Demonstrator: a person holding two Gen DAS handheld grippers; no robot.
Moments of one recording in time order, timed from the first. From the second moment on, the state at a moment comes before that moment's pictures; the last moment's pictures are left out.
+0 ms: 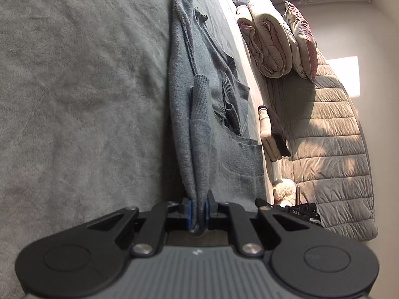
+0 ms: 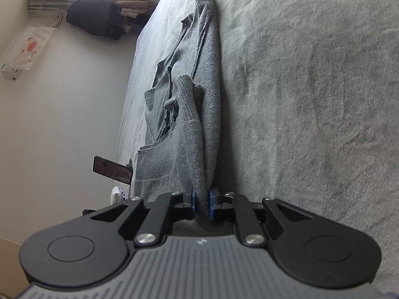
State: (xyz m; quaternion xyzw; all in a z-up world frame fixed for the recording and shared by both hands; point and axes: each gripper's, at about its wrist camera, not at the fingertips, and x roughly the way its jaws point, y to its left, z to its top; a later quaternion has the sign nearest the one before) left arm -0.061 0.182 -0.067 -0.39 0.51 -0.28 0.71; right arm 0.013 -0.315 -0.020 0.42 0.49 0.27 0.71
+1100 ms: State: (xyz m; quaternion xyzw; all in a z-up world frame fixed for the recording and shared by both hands) left arm -0.025 0.118 -0.040 -0.10 0.31 -0.24 0.91; right arm 0.074 -0.231 -0.006 0.04 0.29 0.19 0.94
